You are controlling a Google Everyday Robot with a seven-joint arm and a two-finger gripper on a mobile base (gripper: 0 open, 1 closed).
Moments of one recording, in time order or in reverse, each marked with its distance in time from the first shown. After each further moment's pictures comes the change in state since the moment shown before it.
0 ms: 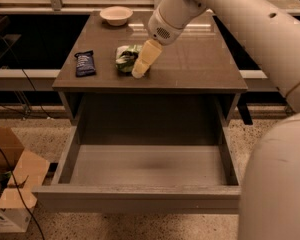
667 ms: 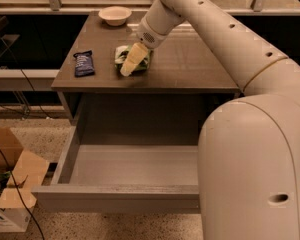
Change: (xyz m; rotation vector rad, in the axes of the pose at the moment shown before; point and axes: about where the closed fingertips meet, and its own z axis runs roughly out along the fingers) arm -0.017 -0.037 0.071 -0.024 -0.036 0.063
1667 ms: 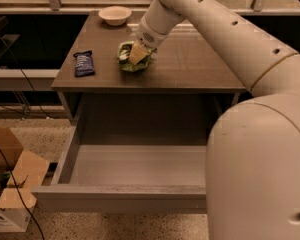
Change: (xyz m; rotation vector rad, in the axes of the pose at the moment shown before) arm 0.002 0.005 -0.009 0.043 0.035 0.007
